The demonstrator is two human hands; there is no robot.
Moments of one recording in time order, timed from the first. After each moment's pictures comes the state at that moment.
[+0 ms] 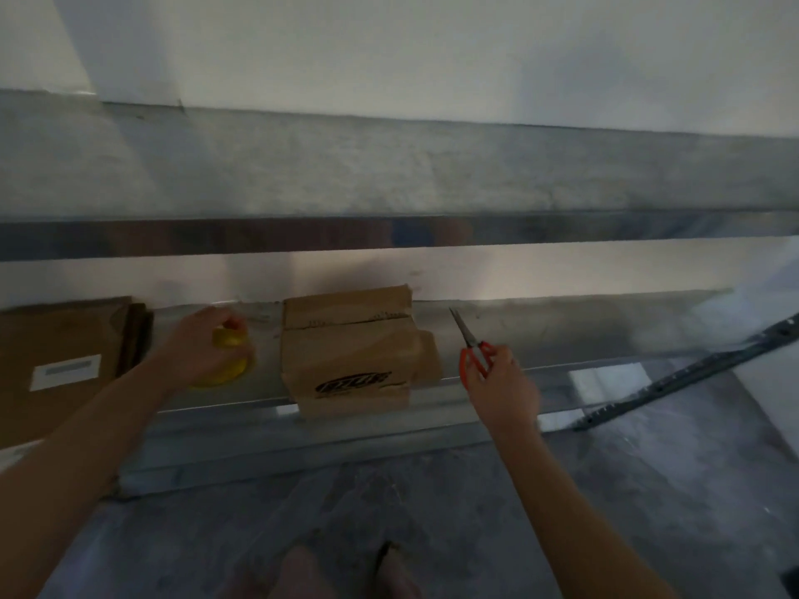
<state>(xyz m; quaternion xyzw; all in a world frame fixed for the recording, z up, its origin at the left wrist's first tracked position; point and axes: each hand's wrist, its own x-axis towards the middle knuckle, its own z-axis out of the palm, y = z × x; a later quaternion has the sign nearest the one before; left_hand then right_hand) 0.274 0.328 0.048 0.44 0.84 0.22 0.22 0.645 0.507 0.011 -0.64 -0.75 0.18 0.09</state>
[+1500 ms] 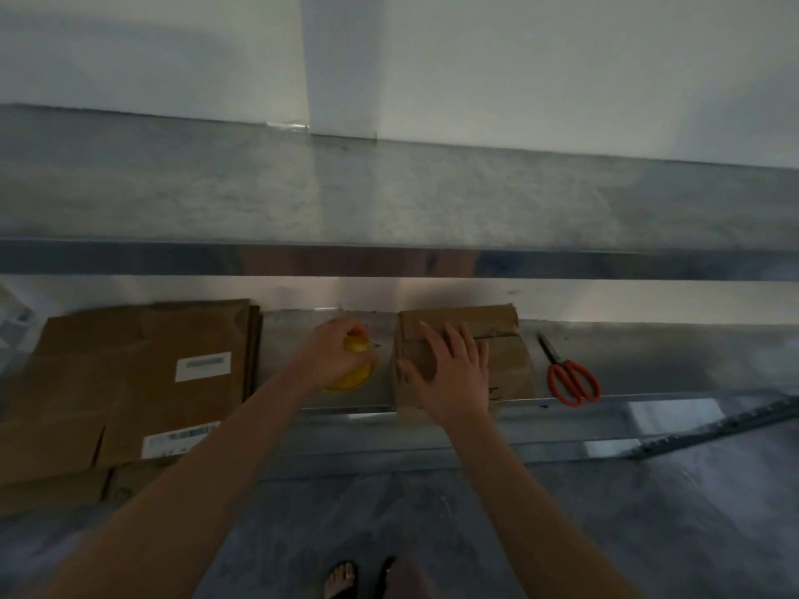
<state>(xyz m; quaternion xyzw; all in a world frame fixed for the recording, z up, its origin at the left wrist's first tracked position) 0.251 0.318 0.040 0.45 0.80 0.27 0.29 0.445 0.407 0.024 -0.45 -0.88 0.14 0.06</state>
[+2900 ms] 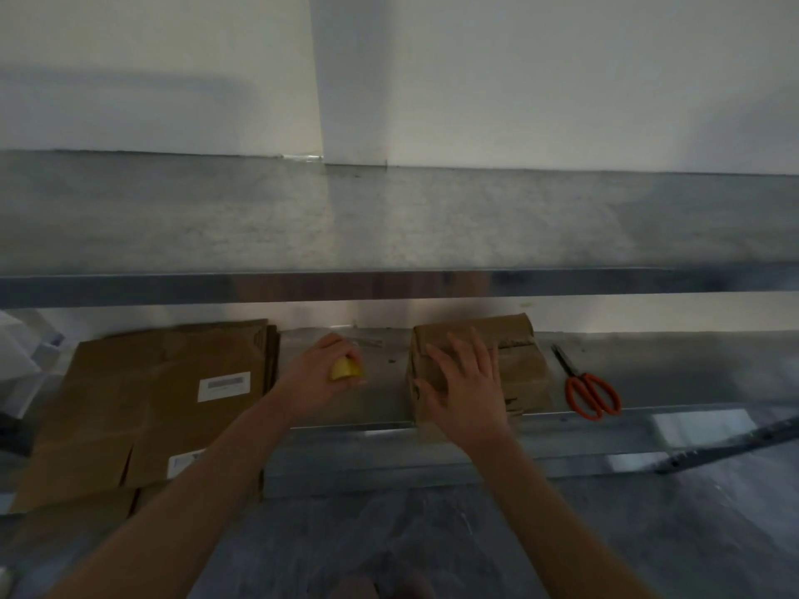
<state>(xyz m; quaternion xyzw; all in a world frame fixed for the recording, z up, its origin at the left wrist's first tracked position) 0.222 0.280 0.041 0.58 0.74 0.27 0.20 0.447 0.405 0.025 -0.36 -0.92 0.08 0.16</state>
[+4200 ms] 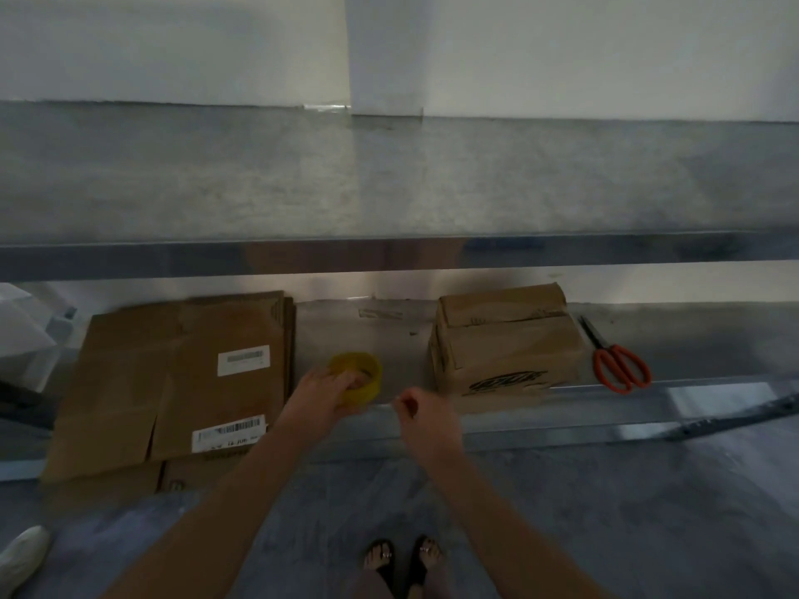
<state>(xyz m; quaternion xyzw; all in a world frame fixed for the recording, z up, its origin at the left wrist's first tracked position) 0.212 0.232 -0.054 0.61 0.76 0.16 0.16 0.399 0.323 -0.038 -0.47 -0.80 0.37 0.05</state>
